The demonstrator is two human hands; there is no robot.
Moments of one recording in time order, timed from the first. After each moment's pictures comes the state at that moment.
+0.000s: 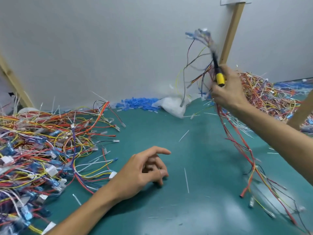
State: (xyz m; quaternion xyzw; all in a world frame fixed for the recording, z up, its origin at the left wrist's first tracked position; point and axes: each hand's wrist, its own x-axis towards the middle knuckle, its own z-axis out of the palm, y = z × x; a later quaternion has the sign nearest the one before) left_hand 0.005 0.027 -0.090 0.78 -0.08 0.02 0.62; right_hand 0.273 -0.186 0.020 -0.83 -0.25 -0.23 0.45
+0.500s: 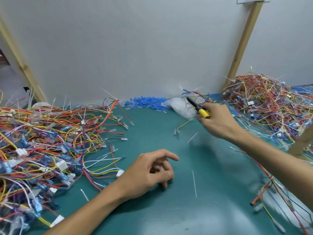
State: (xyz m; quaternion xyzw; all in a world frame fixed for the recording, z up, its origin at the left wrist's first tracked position) left_hand 0.005 0.028 -0.090 0.80 -0.07 0.02 0.59; right_hand 0.232 -0.159 -0.035 -0.91 -0.30 -0.12 0.25
